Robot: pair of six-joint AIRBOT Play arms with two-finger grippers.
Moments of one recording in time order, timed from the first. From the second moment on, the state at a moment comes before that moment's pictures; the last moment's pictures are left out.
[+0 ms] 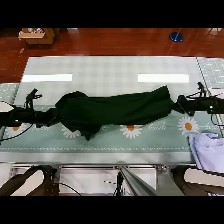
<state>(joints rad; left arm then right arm) 0.27 -1.07 0.60 0.89 -1.15 -1.27 -0.45 -1.44 0.85 -0.81 1.04 1.19</state>
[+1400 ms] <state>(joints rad) 0.27 -0.67 2.12 1.11 -1.29 -1.47 -0.54 -0.81 2.10 -0.80 1.24 1.48</state>
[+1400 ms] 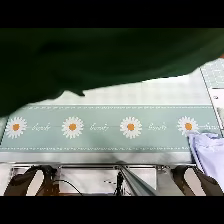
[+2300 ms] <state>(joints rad) 0.27 -0.66 1.96 1.34 -1.82 -1.44 -0.35 -0.81 2.02 -1.31 1.83 1.51</state>
